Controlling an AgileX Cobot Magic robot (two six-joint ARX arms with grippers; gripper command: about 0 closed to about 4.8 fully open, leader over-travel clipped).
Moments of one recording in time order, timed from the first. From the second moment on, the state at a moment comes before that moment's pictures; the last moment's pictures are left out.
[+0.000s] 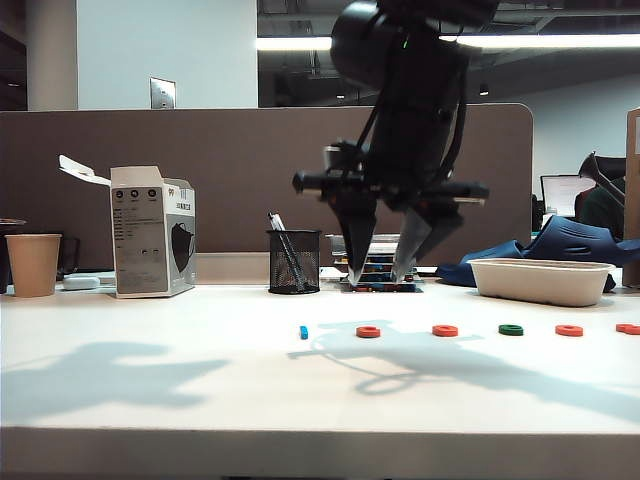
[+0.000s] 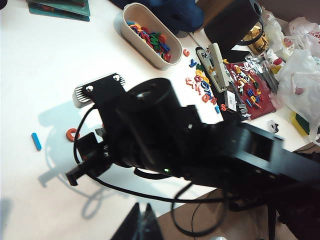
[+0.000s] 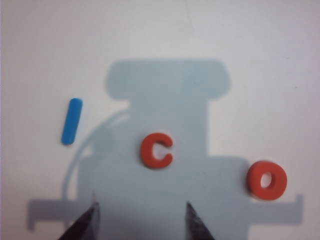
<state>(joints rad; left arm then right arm) -0.73 1.18 1.50 -0.82 0.11 -0.63 0.64 1.83 1.35 -0.59 0.13 0.30</state>
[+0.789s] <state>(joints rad) -0.73 1.18 1.50 -0.82 0.11 -0.62 0.64 1.95 1.36 -0.48 0.13 0.31</state>
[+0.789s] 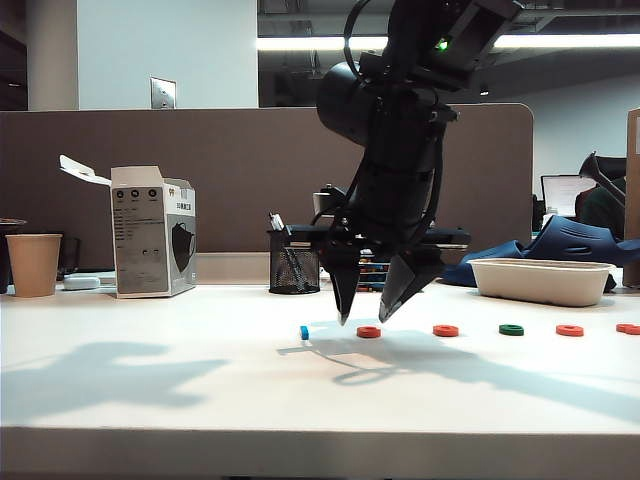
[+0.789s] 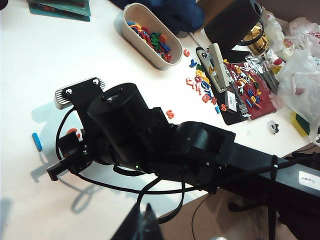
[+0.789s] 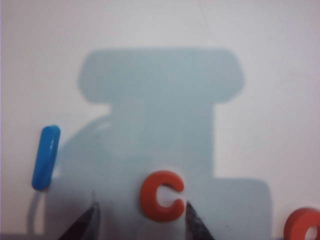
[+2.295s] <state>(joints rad) -0.73 1.18 1.50 -0.82 0.11 -0.62 0.63 2.00 1.37 -0.45 0.11 0.31</state>
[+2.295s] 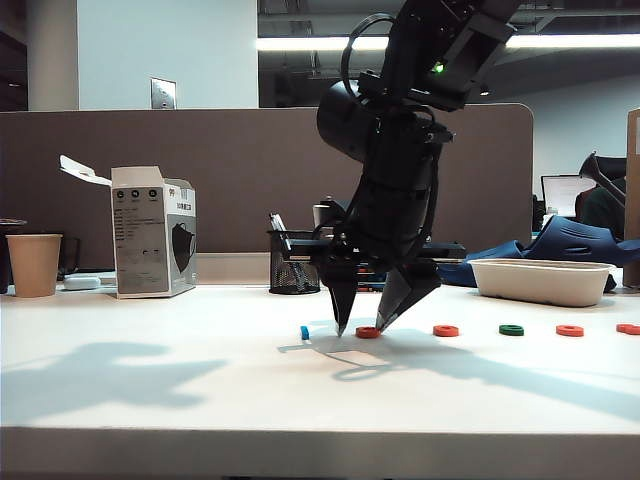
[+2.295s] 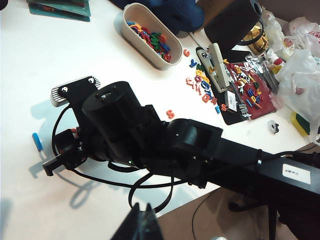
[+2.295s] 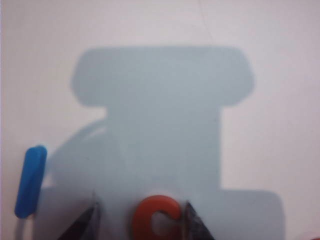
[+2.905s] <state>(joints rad) -0.73 1.18 1.50 -0.82 0.11 -0.62 0.63 2.00 1.37 -0.46 0.12 0.31</state>
